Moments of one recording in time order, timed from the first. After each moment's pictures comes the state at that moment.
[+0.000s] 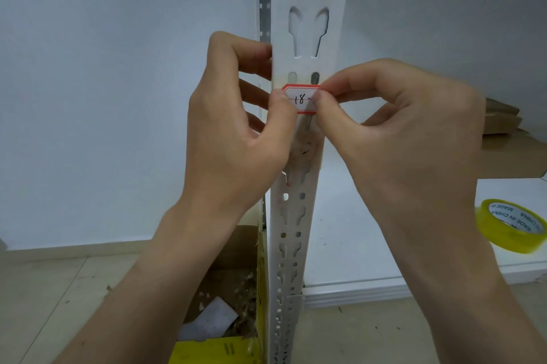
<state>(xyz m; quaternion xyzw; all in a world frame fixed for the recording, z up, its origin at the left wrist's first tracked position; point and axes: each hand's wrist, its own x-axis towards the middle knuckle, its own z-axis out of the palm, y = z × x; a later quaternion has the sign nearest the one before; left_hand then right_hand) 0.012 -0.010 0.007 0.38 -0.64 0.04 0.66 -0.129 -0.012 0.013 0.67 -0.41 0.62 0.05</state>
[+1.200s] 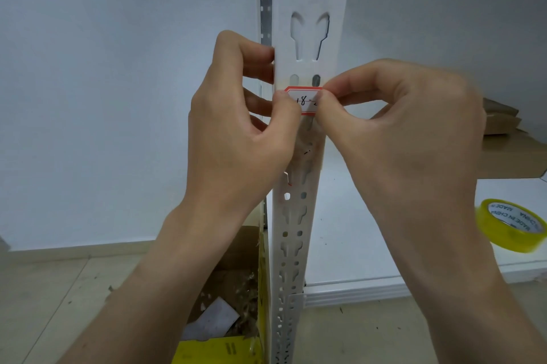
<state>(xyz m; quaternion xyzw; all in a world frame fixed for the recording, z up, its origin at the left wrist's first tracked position) 0.012 -0.006 0.010 0.40 -0.64 0.04 0.66 -0.125 -0.007 0.022 0.66 -0.46 0.59 0.04</state>
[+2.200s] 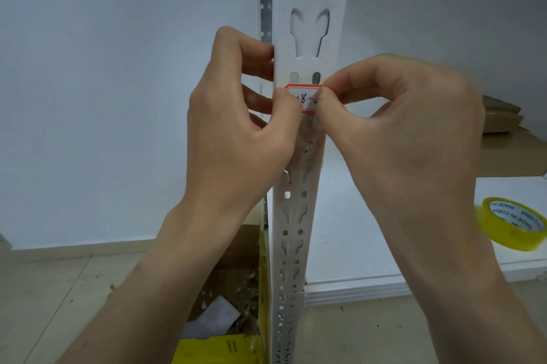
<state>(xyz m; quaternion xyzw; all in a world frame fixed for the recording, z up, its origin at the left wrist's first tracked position) 0.011 -0.005 0.011 0.40 -0.63 0.05 0.66 -0.125 -0.007 0.022 0.67 -0.45 0.59 0.04</state>
